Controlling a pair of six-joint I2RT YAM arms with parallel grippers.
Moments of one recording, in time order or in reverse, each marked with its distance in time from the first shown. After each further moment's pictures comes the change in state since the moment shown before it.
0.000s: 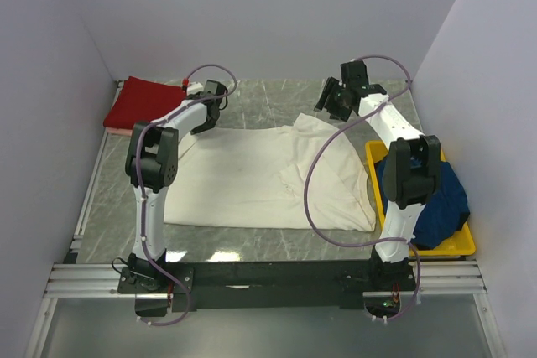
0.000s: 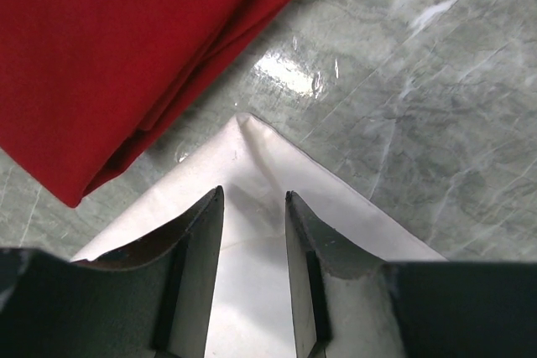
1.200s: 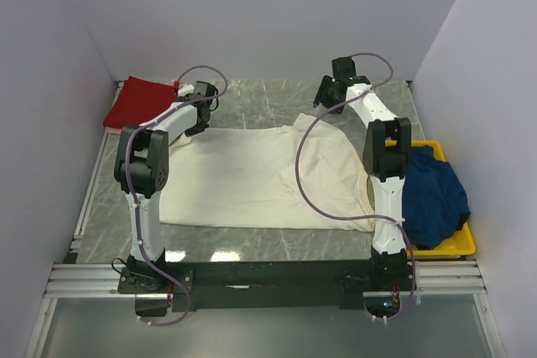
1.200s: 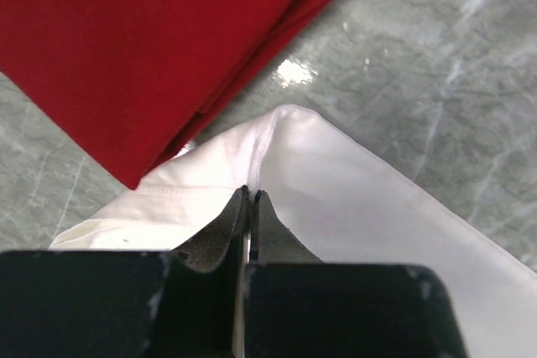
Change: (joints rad) left arm 0.042 -0.101 -0.118 0.027 0.057 0.018; right arm -0.021 0.408 0.404 -0.072 0.053 -0.054
